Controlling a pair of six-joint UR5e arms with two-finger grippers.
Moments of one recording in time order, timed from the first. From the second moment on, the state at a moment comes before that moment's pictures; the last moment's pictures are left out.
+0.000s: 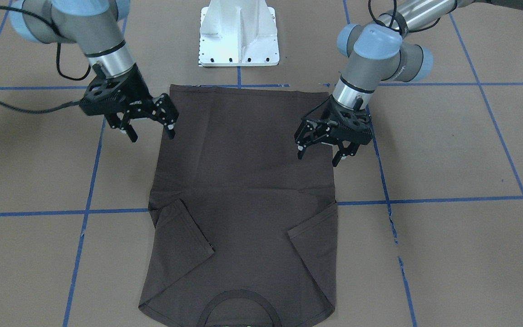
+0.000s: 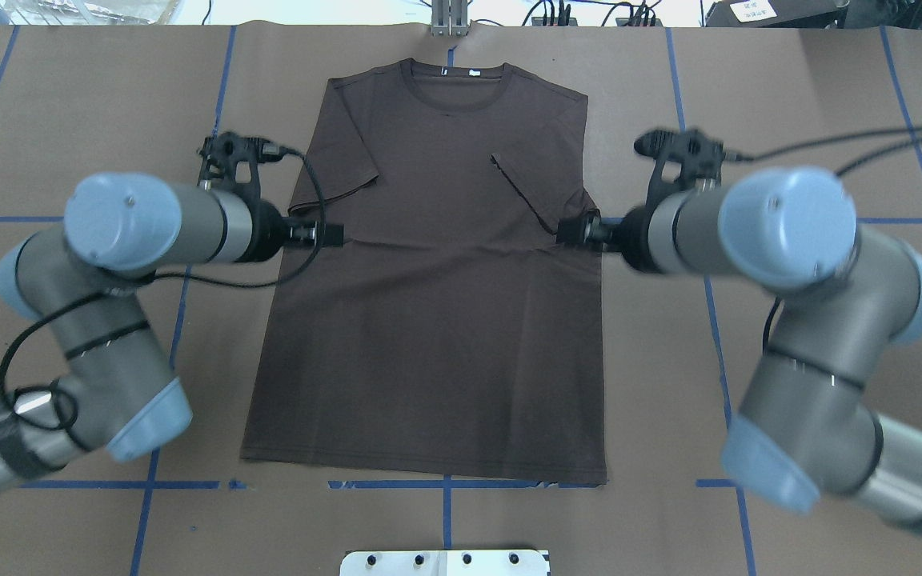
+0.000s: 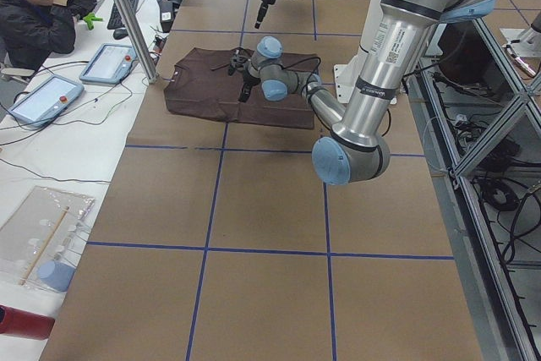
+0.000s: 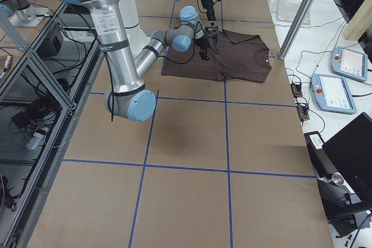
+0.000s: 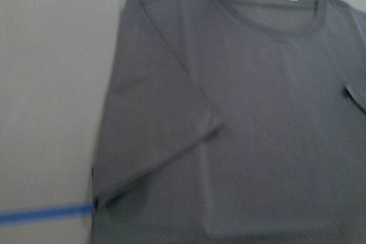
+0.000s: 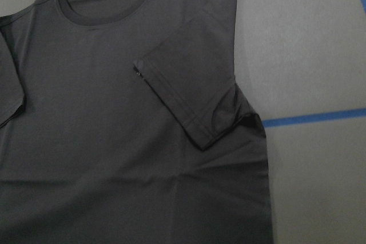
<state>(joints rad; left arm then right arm) -0.59 -1.94 -1.78 -2.13 -1.71 -1.14 0.53 -1.26 2.03 -1.31 1.62 1.38</state>
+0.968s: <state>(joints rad) -0.24 -1.61 -2.00 -2.12 -1.54 -1.44 0.13 -1.47 2.26 -1.39 1.30 1.67</state>
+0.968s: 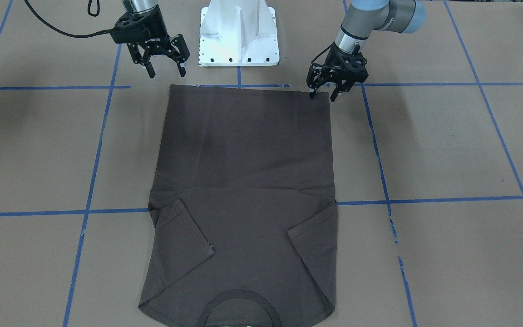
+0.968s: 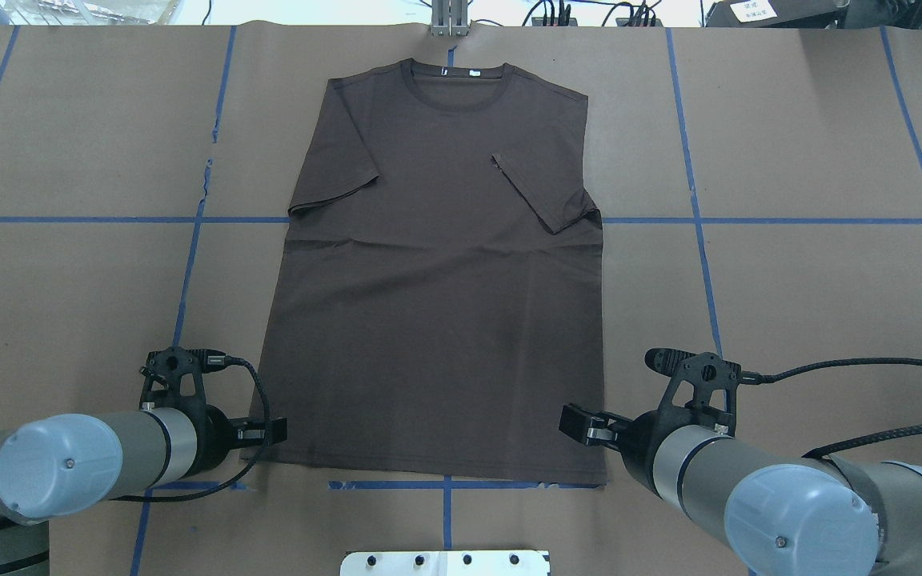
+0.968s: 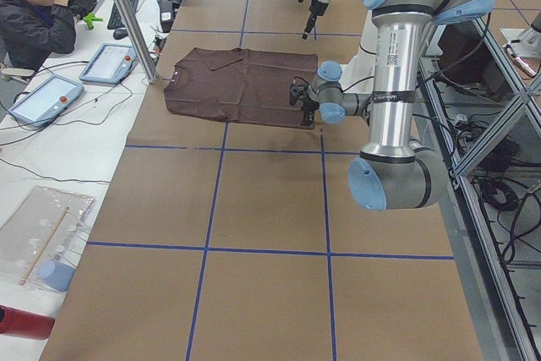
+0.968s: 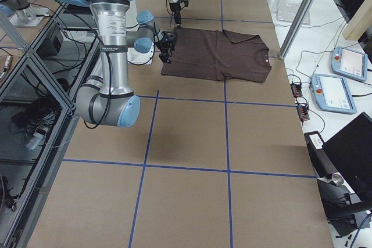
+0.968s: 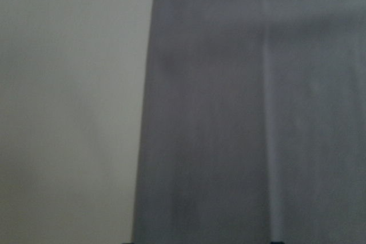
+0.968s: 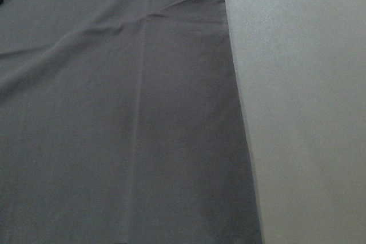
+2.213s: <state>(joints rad) -0.20 -1.61 -2.00 -2.08 -1.54 -1.45 0.13 -1.47 2.26 -1.39 1.30 1.67</state>
